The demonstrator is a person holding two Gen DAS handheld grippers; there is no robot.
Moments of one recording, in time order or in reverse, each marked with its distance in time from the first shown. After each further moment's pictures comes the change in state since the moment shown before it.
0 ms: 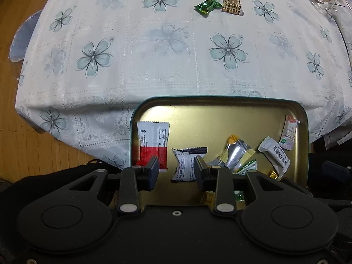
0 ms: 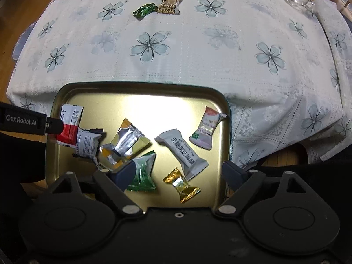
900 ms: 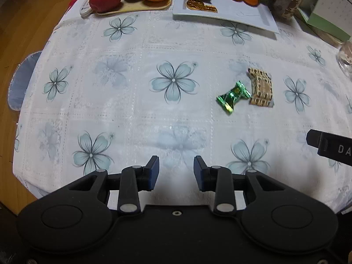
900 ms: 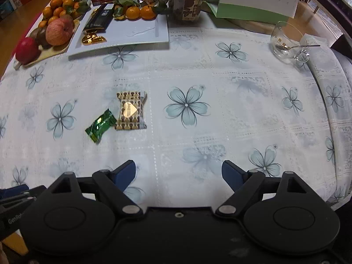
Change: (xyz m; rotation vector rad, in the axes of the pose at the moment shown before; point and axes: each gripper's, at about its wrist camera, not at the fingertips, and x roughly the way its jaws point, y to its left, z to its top) left arm 0.027 0.015 0.137 -0.101 -0.175 0.035; right arm 0.040 -0.025 0.207 0.174 -0.155 -0.109
